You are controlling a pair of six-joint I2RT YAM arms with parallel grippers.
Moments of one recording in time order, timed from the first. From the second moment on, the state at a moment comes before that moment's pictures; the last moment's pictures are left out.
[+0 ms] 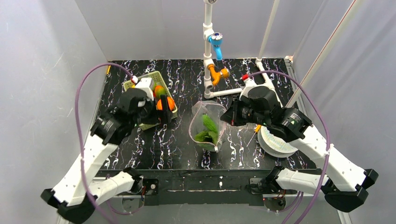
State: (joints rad) left arm -0.67 0.92 1.28 -0.99 -0.17 -0.45; right arm 0.84 1.03 1.29 -0.82 -0.01 0.62
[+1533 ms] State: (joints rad) left arm -0.40 1.73 1.34 -0.72 -0.15 -0.10; right arm 0.84 1.02 1.23 -0.72 -0.11 0.62
